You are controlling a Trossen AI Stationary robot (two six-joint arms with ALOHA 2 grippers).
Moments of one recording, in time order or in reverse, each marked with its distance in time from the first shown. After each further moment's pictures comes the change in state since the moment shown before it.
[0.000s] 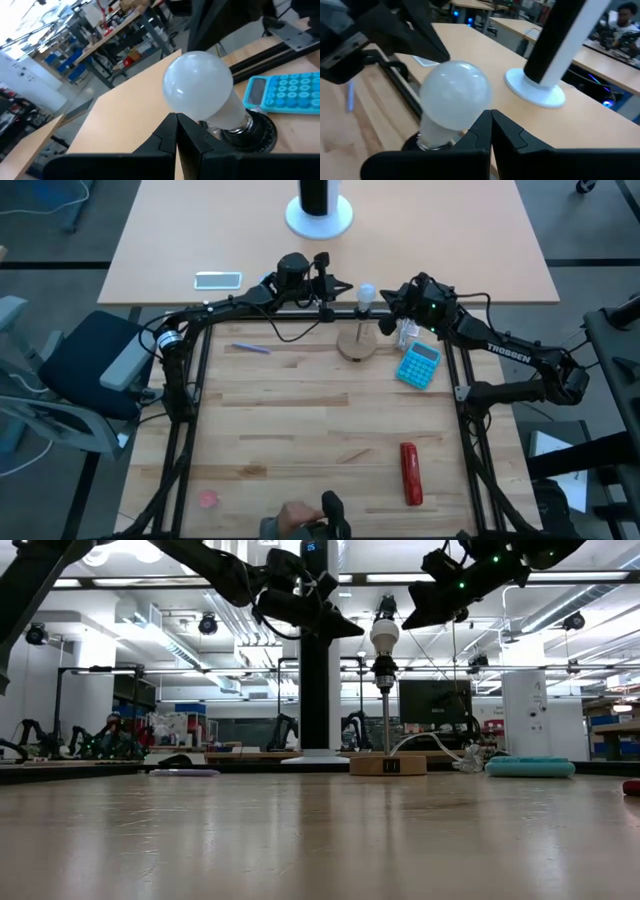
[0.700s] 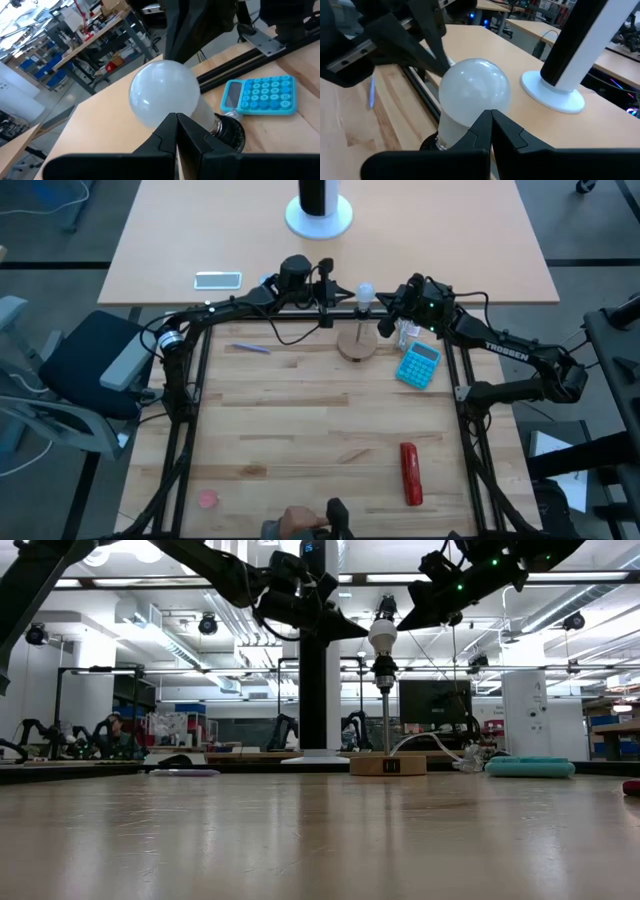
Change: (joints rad) left arm -0.008 0.005 0.000 -0.035 0.087 0.002; right arm 0.002 0.020 0.000 0.011 -0.080 0.000
